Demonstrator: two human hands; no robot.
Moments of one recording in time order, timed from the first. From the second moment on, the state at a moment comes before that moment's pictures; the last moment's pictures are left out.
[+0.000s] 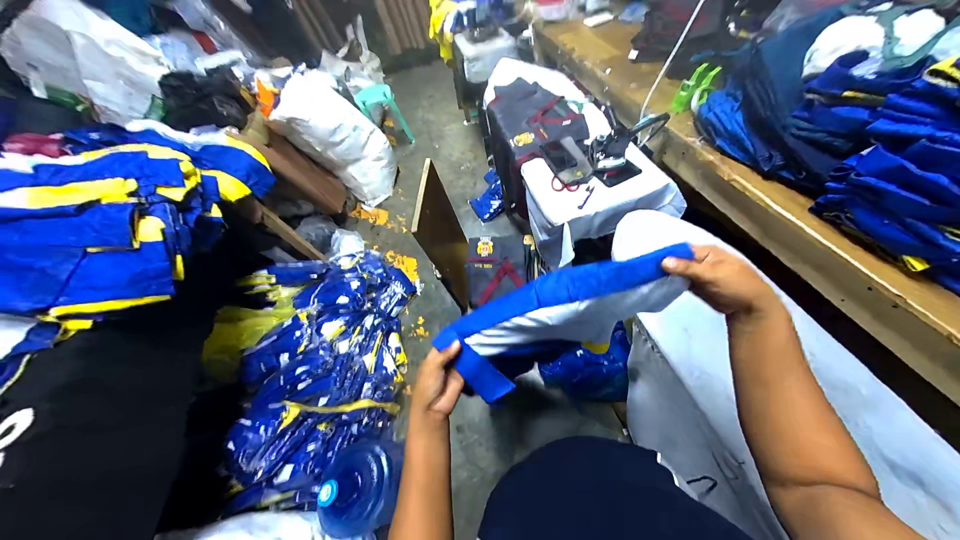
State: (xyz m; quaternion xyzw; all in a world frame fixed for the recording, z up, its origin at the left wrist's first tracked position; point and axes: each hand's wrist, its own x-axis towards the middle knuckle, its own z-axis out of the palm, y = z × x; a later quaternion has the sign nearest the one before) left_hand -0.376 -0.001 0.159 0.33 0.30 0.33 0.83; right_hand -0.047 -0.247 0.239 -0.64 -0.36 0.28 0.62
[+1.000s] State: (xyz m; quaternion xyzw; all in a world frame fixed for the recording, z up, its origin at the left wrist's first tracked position) left_hand -0.397 -0.019 0.083 0.16 0.47 0.42 0.76; right_hand -0.111 -0.222 0.195 -0.70 -0.38 0.31 0.52
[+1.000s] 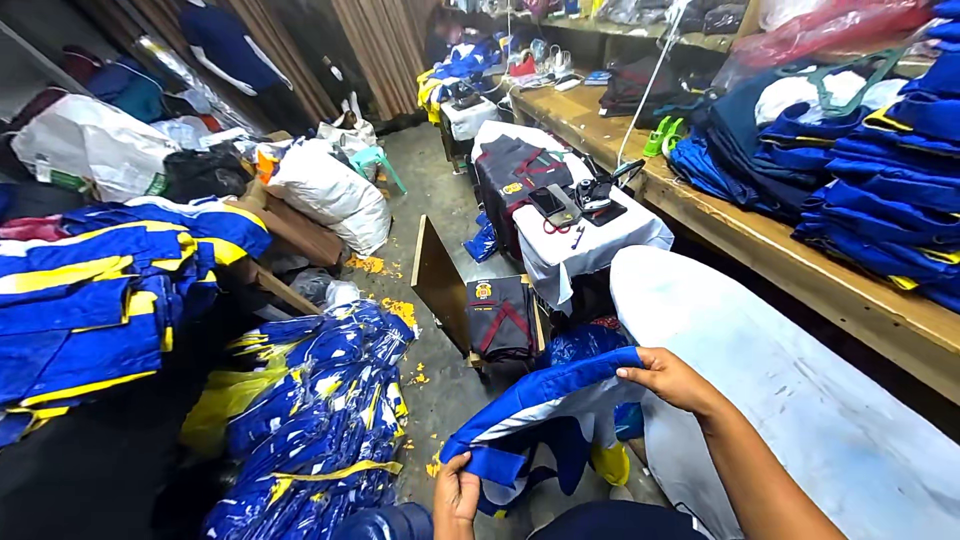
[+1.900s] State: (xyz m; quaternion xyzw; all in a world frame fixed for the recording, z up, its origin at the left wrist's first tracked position) left_hand -0.420 -0.006 0.135 0.35 0.37 0.41 0.76; right_hand -0.128 -0.250 0.224 -0.61 -0.32 0.25 0.68
